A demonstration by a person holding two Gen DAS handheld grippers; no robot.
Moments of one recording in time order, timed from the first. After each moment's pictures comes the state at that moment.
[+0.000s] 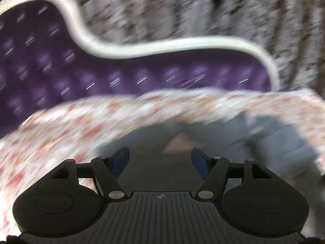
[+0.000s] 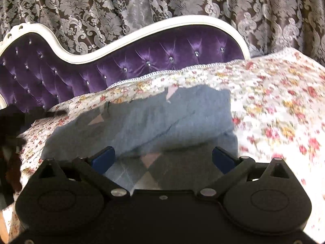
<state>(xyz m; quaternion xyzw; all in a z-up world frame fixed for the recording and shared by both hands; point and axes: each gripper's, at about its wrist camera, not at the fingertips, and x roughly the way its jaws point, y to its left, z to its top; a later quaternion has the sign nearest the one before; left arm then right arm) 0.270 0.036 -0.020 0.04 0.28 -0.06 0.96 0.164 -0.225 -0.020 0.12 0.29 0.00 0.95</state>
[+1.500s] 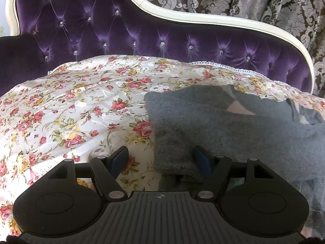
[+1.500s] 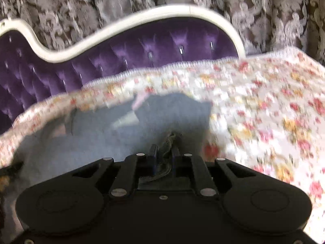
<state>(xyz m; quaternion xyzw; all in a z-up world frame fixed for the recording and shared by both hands) 0.273 0.088 -0.068 -0.04 0.33 0.01 0.94 0.231 -0.284 -0.042 0.10 0.33 -0.01 0.94</state>
